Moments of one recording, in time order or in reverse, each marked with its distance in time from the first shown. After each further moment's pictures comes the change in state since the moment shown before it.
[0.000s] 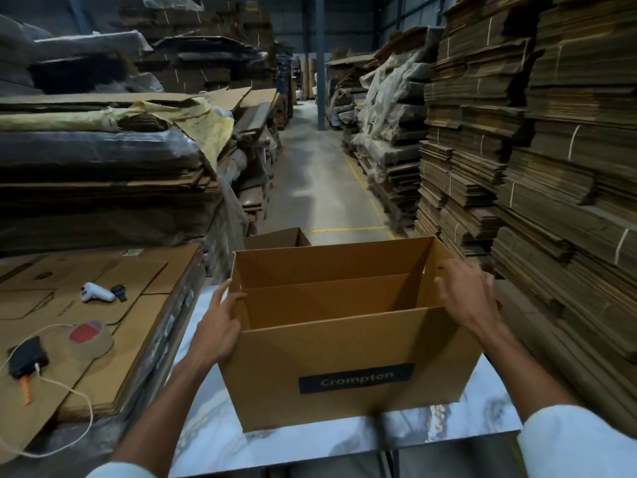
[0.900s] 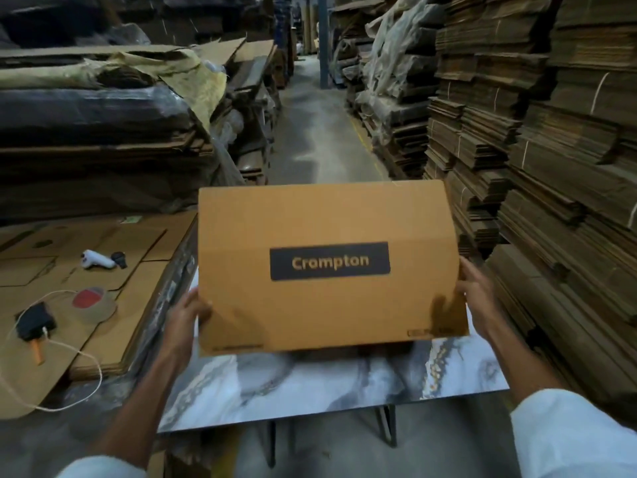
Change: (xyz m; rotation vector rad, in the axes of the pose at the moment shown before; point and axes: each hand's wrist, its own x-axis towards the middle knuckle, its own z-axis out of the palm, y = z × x) left_hand -0.025 -0.069 0.019 -0.862 0.127 -0.411; right_hand -0.040 0.065 0.063 0.889 -0.249 0.592
